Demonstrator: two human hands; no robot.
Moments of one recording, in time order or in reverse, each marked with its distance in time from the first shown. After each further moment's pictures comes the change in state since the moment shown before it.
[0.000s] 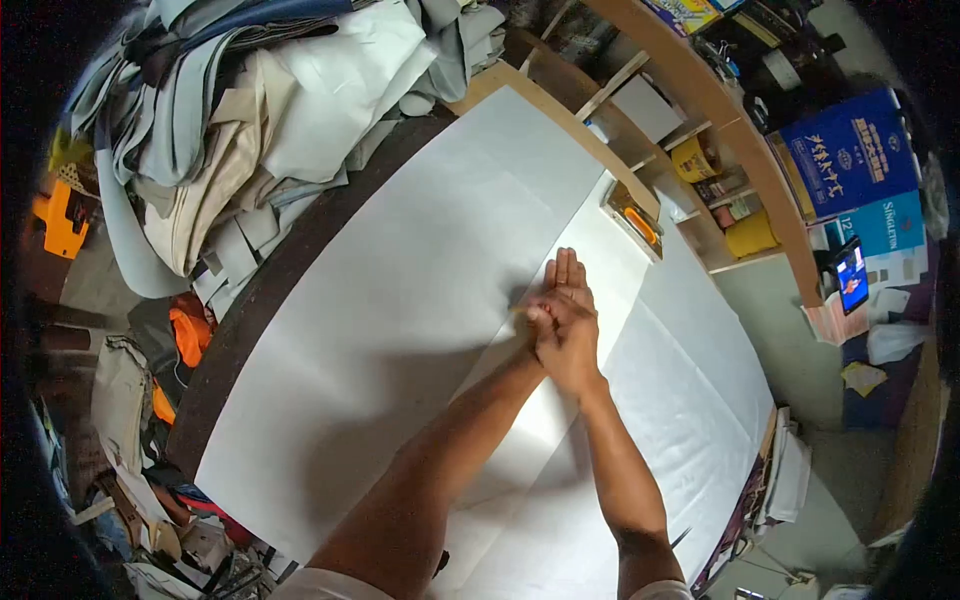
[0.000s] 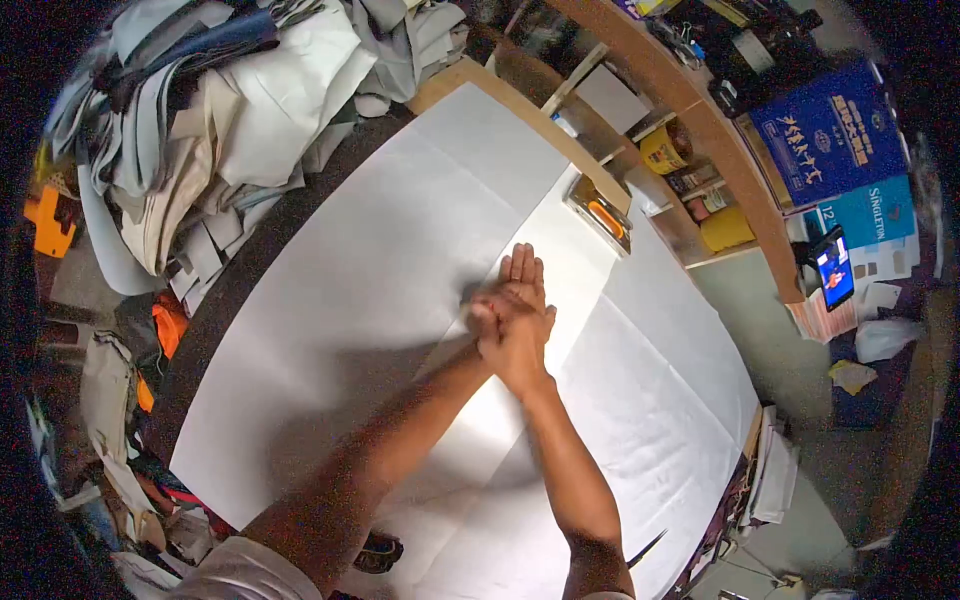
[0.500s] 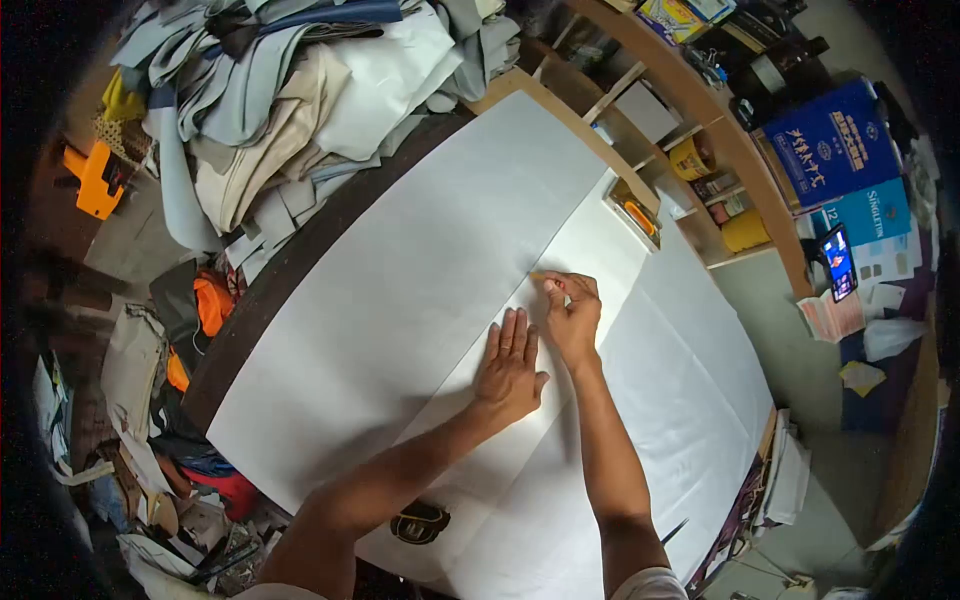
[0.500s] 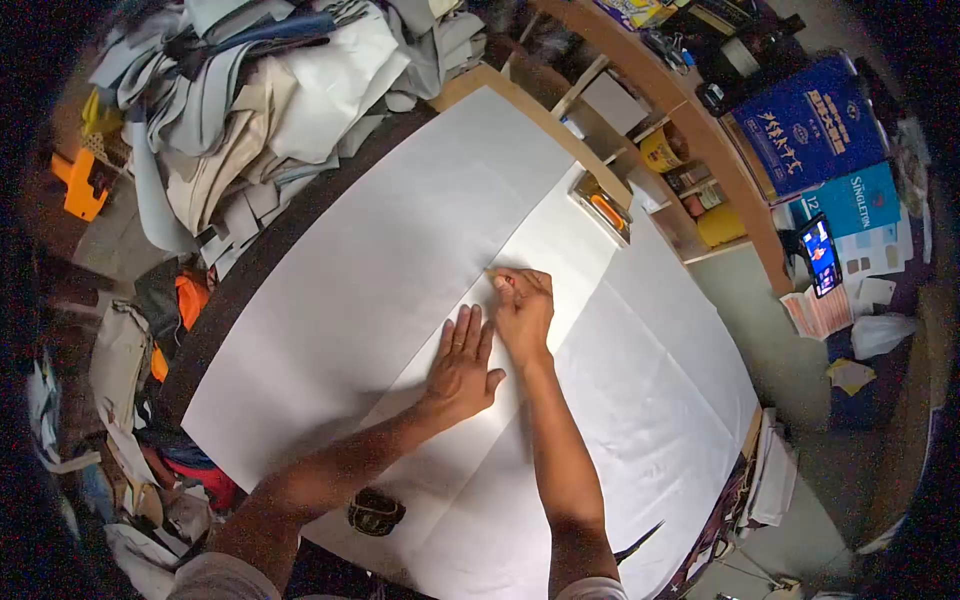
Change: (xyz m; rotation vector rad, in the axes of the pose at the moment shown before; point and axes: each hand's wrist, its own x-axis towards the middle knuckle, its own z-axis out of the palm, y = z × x) left_hand -0.133 -0.024 -0.154 -0.551 -0.419 -0.158; right_hand -0.018 -0.004 0.008 0.223 0.171 0.255
